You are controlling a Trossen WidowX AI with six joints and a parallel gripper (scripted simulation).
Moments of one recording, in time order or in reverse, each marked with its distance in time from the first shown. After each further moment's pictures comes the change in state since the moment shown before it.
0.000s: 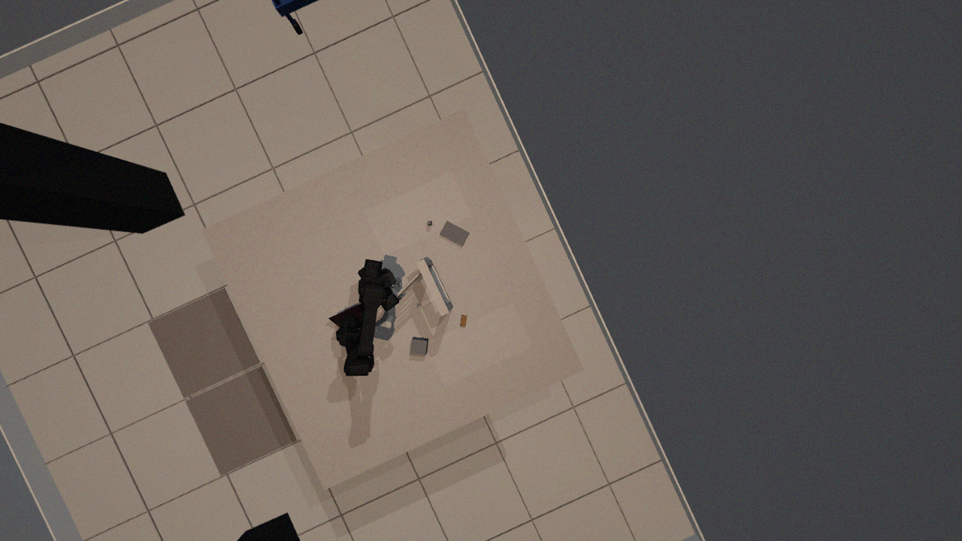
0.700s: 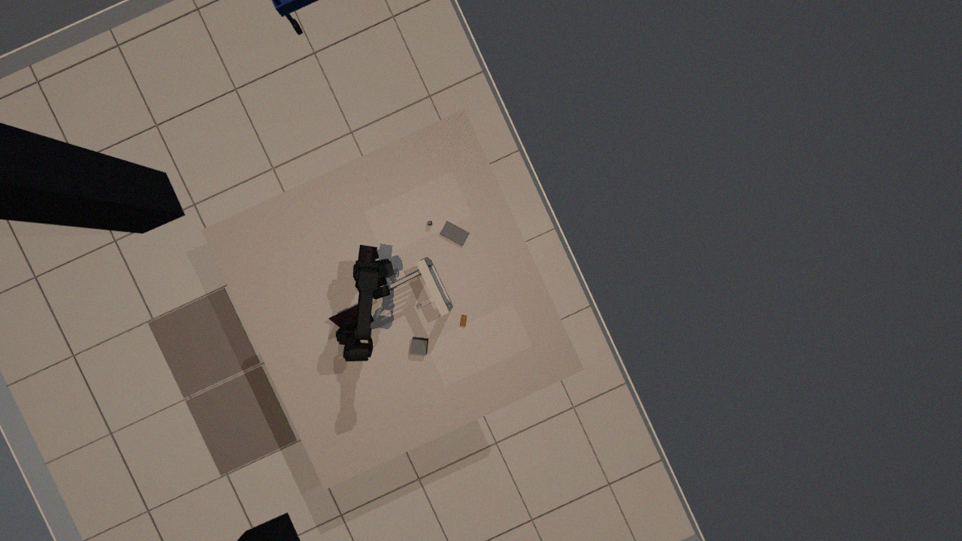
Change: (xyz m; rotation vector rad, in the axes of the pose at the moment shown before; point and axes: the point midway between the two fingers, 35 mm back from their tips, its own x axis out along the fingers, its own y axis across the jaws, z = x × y) arm -0.001 0.049 0.018 0.332 -0.001 0.002
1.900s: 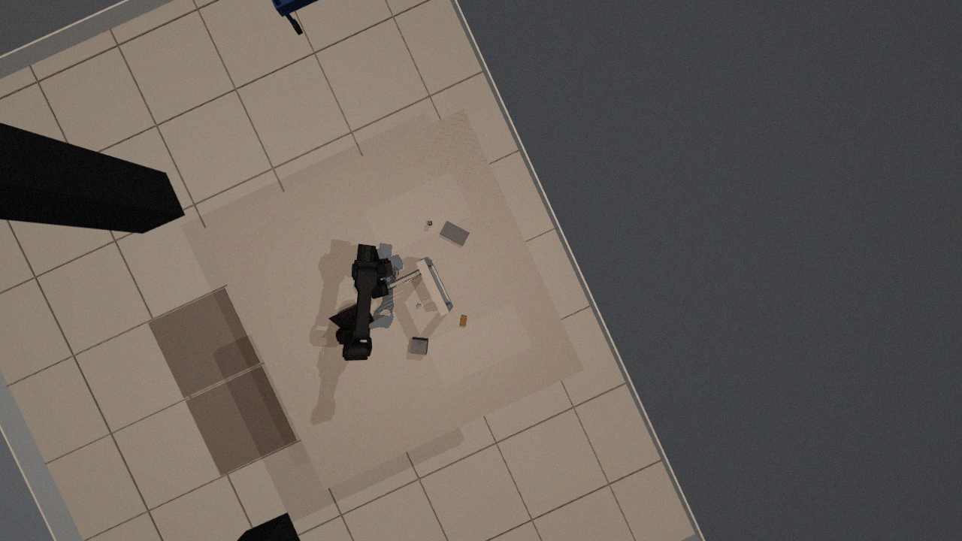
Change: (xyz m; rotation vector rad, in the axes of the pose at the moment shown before) arm -0.011 0.003 0.002 0.020 -0.002 0.005
